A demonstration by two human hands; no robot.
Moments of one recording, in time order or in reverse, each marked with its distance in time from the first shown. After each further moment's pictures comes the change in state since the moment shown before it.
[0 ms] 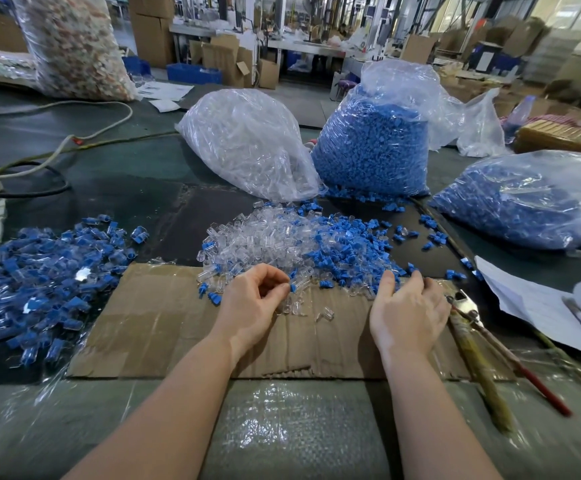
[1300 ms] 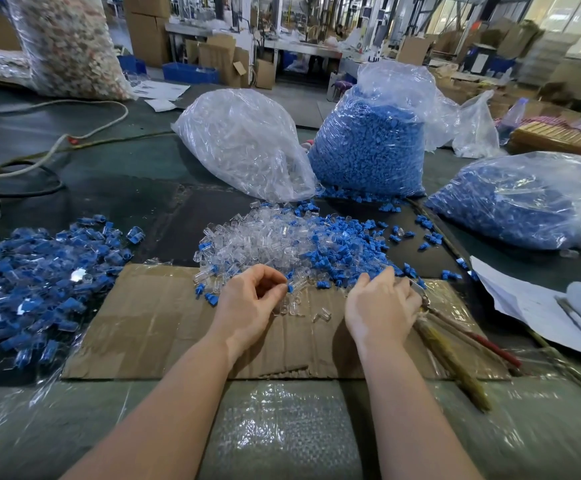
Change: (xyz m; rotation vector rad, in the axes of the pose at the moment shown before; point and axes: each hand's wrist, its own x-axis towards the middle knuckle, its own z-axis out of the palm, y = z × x) left_hand -0.003 0.001 -0.002 0.000 -0.008 -0.005; right_hand -0.011 -0.025 0.001 -0.040 -0.147 -0.017
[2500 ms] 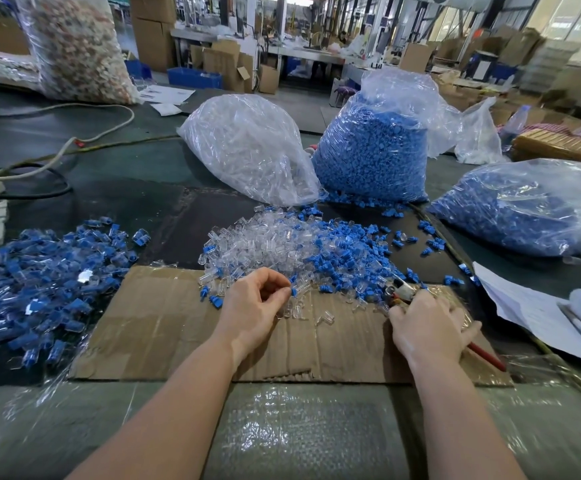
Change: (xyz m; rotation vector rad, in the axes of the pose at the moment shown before) left_hand 0.002 -0.002 0.002 -0.020 -0.001 0.001; right_hand 0.016 0.039 -0.029 -0.333 -0.050 0.013
